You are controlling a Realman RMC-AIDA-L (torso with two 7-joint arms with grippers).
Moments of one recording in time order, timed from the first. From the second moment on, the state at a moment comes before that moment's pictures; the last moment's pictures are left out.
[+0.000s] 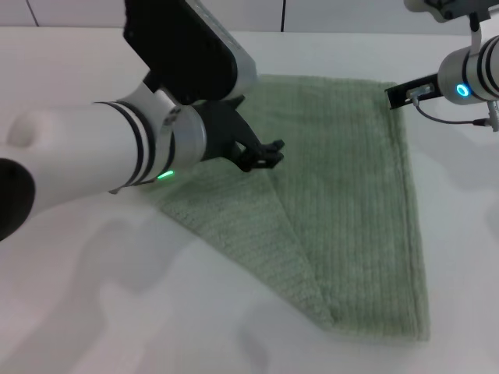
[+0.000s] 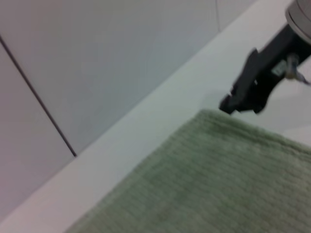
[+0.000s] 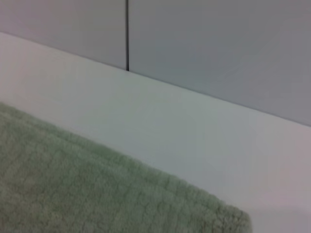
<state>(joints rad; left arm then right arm) -0.26 -2.07 -1.16 -1.70 2.80 -0.84 0.36 0.75 2.06 1.66 0.89 -2.79 0.80 -0.16</state>
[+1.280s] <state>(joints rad) -0.51 -2.07 -1.22 -1.26 2.60 -0.75 0.33 0.76 2.07 1.65 0.87 -2.78 0.80 -0.18</state>
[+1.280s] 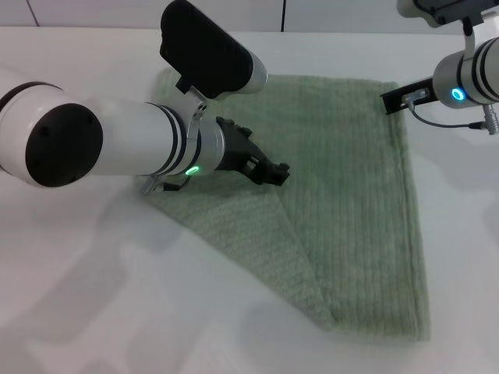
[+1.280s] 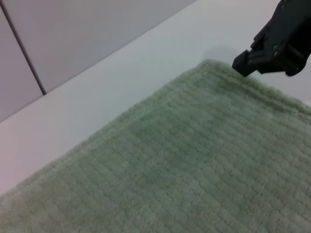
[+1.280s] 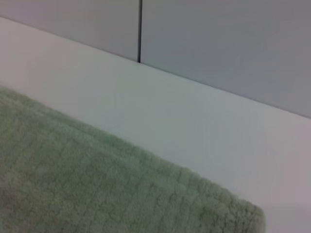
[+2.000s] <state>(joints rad) -0.52 -2.07 -1.21 -1.26 2.60 -0.75 0.34 0.79 2.07 1.65 0.77 -2.78 0.75 -0.18</state>
